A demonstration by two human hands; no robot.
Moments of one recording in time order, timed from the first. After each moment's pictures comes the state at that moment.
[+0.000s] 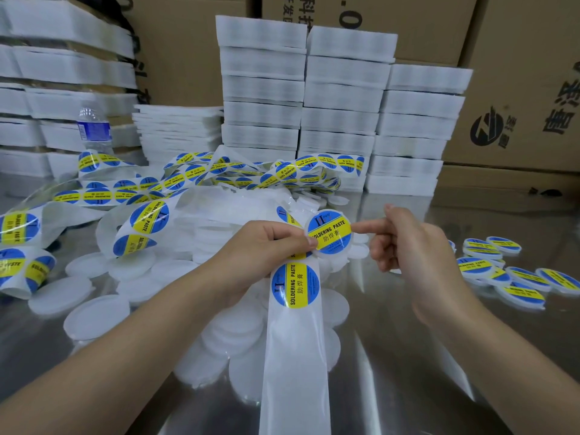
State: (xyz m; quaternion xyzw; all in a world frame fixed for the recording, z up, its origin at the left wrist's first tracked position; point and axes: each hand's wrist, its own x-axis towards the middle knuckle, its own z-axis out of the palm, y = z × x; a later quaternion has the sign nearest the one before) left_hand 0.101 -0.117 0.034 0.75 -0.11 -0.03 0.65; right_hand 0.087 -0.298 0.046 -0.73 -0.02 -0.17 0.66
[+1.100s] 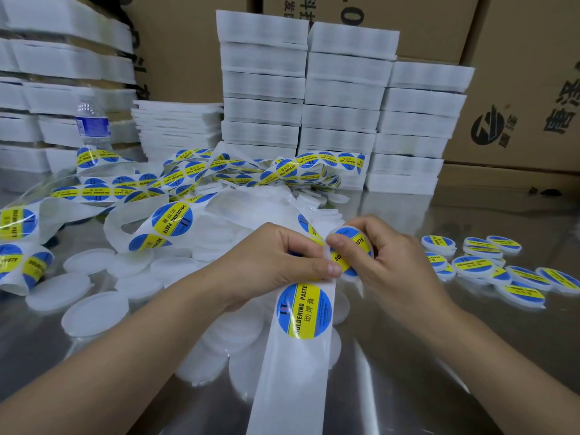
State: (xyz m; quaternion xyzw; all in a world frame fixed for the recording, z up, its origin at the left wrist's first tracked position) left_hand 0.086 -0.119 0.036 0.74 -0.25 -0.09 0.62; right_hand 0.084 -0.293 0.029 -0.86 -0.18 -0.26 0.40
